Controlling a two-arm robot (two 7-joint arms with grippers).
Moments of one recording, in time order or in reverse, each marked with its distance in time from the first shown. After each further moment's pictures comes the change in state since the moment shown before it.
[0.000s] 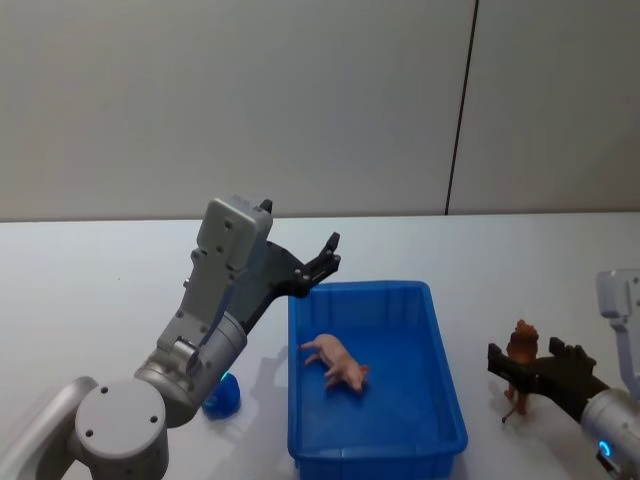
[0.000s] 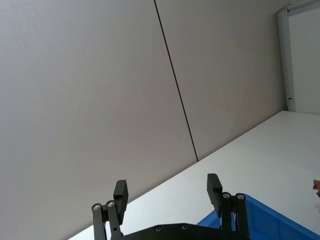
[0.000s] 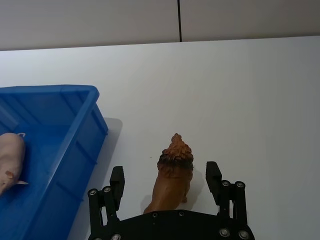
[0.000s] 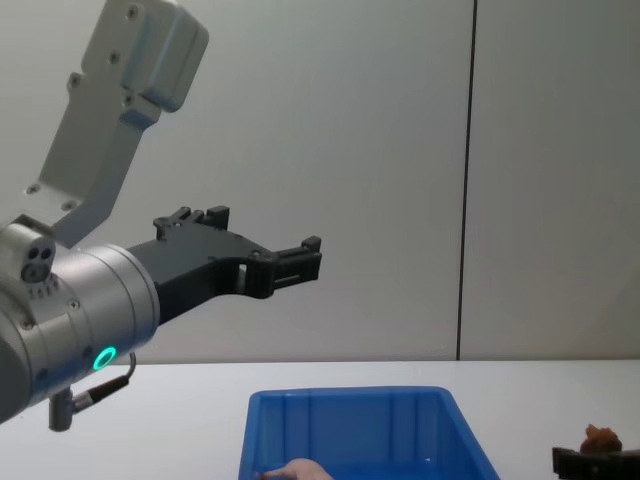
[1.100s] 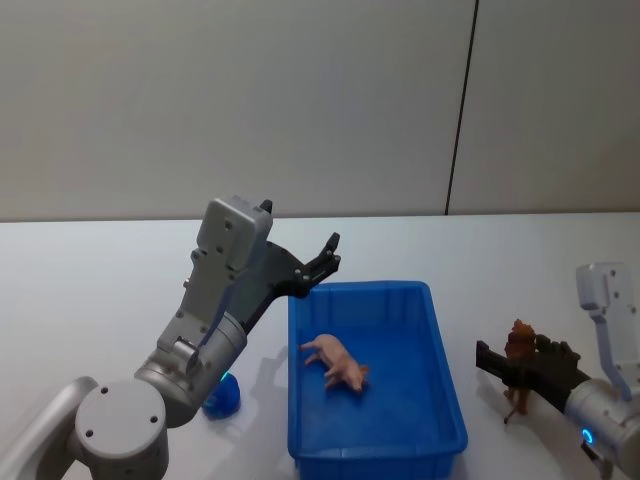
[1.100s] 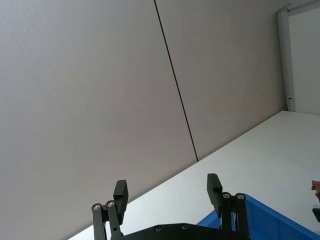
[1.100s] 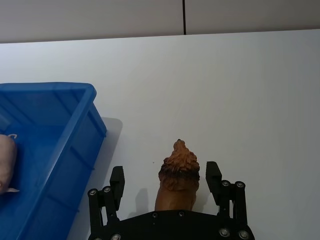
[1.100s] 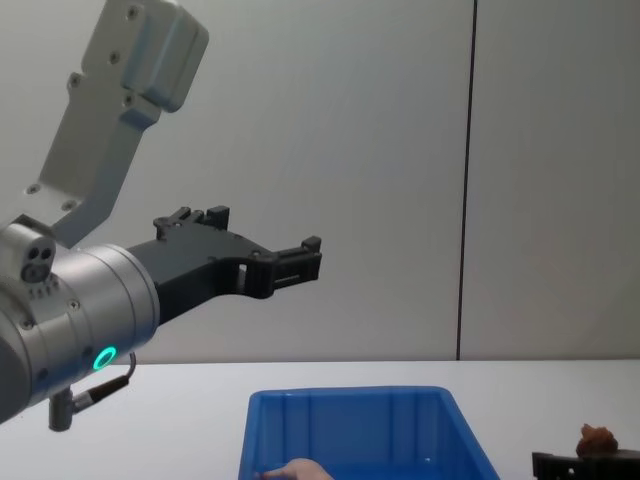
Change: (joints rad) left arm 0.000 0.000 0.000 0.000 0.000 0.000 0.000; right arm 0.071 -0.038 -0.010 0.096 -0.030 0.014 0.020
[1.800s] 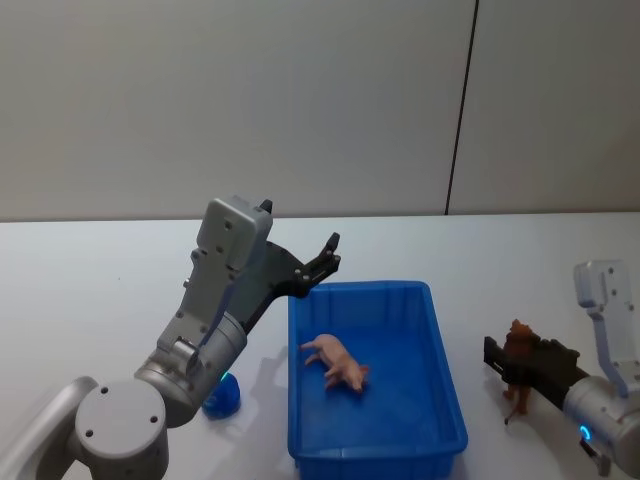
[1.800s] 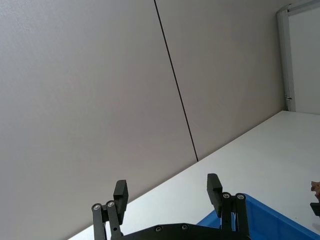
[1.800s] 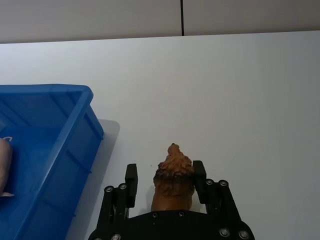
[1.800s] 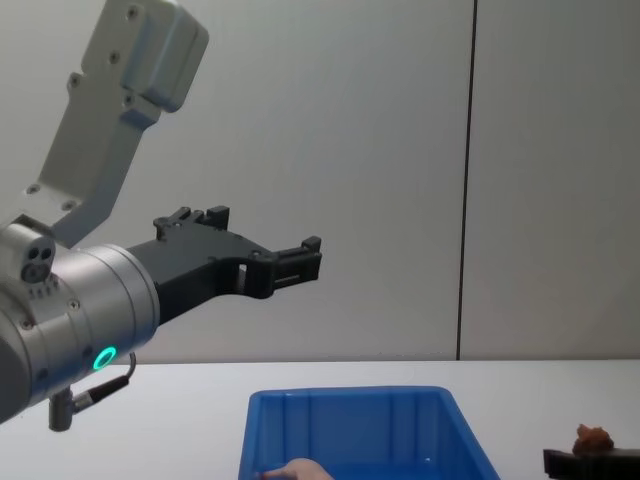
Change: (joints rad) left arm 0.000 0.000 0.000 0.000 0.000 0.000 0.000; right arm 0.012 -0.007 0.000 0.016 -0.009 -0.004 -0.005
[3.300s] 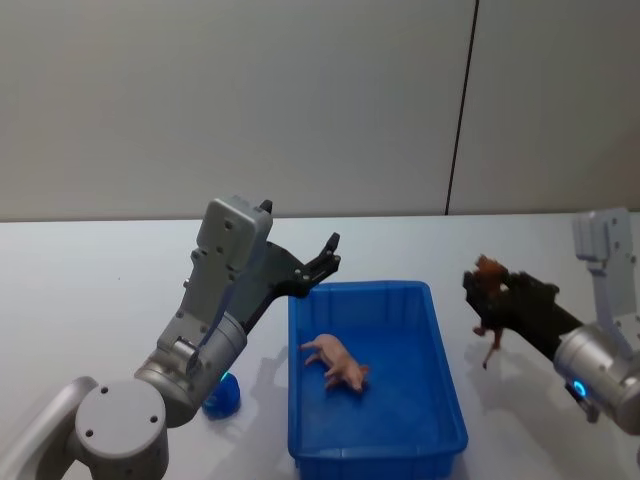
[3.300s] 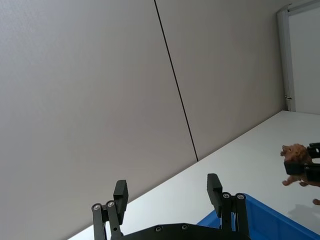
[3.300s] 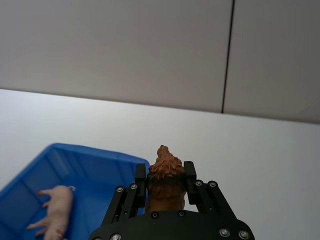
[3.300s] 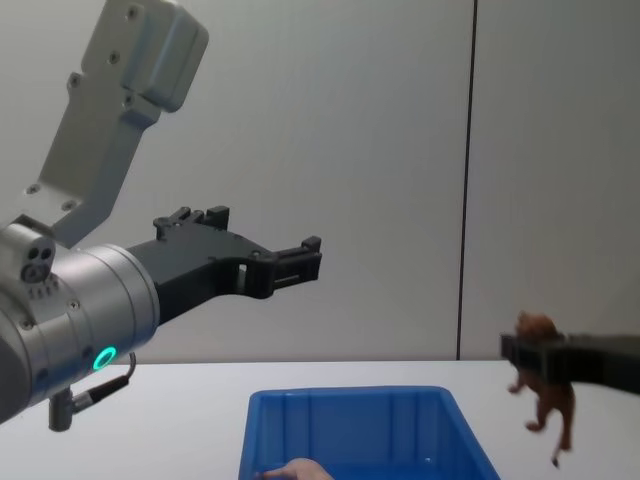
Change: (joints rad) left arm 0.000 0.000 0.000 0.000 0.000 0.000 0.000; right arm 0.041 0.005 0.000 -0.048 -0.044 -0.148 0.156
